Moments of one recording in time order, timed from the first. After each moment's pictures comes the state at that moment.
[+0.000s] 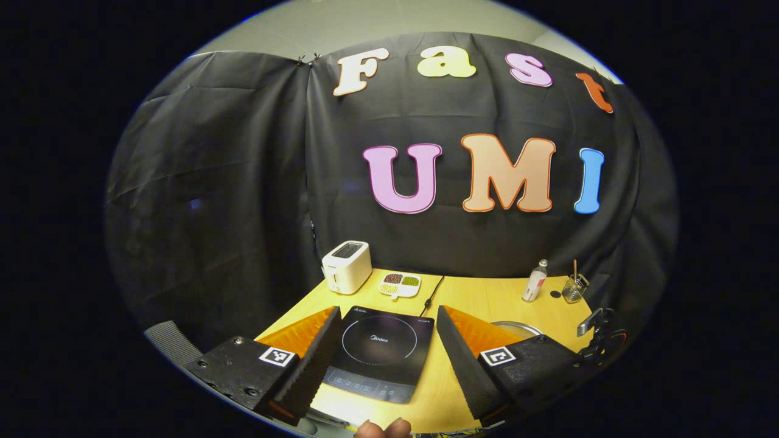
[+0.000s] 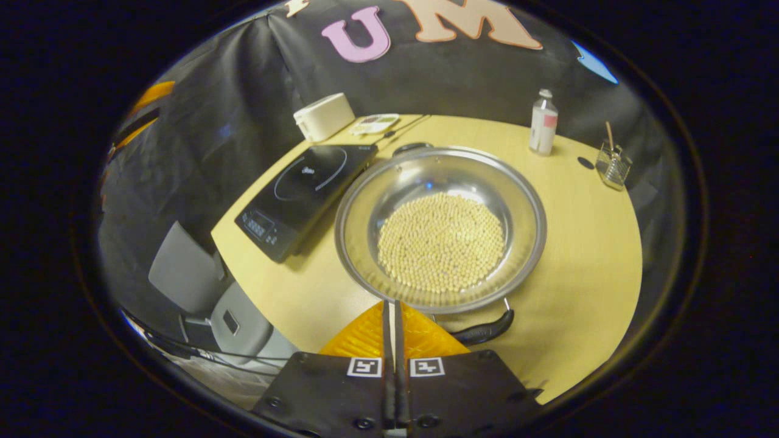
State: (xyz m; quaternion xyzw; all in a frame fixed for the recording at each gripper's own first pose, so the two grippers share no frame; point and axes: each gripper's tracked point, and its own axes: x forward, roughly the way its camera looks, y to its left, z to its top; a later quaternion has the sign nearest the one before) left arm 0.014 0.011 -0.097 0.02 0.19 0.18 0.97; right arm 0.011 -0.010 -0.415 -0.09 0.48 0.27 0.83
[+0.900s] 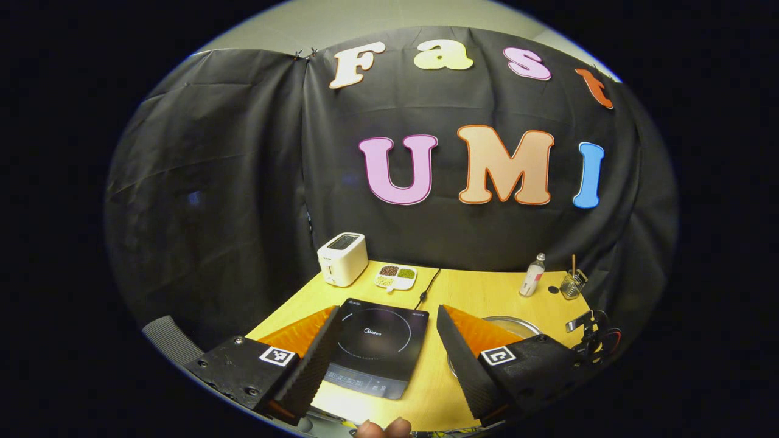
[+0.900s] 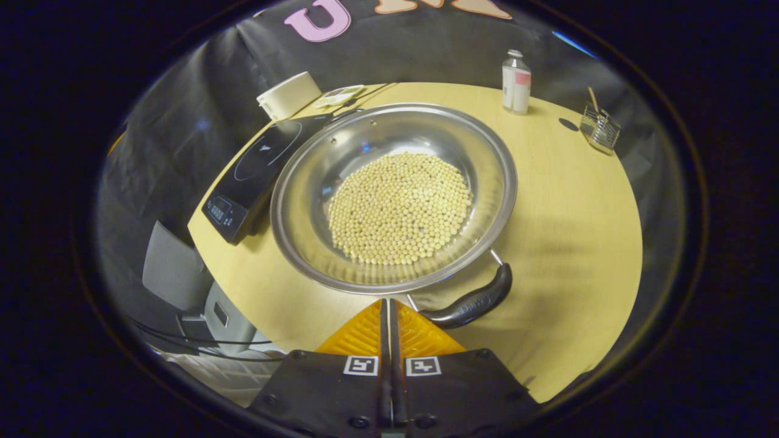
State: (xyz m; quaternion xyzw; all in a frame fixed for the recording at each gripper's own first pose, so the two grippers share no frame) left arm 0.015 -0.001 -0.107 0.01 0.20 0.18 0.96; right arm 0.034 -0.054 -0.446 -0.08 0.52 0.21 0.82
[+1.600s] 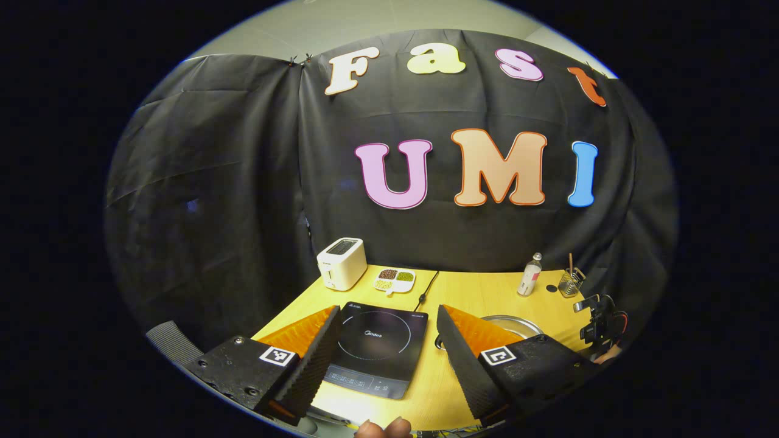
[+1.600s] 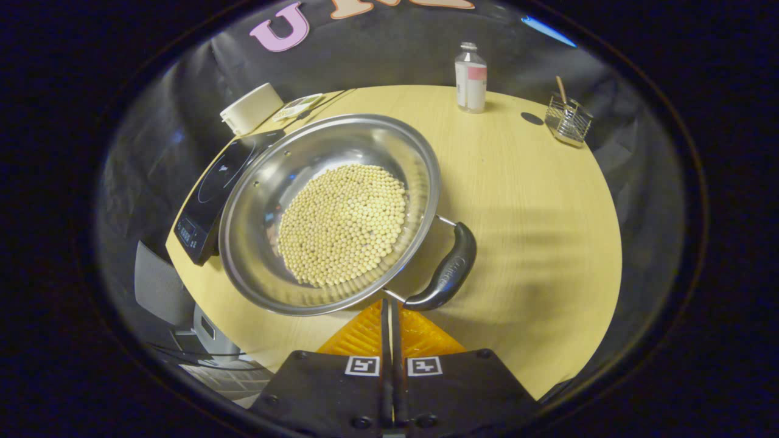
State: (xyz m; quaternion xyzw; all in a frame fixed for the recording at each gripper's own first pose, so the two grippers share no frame) left arm 0.008 -0.009 -0.101 0.03 0.19 0.17 0.97; right arm 0.085 -0.109 -0.442 -0.08 0.53 0.15 0.83
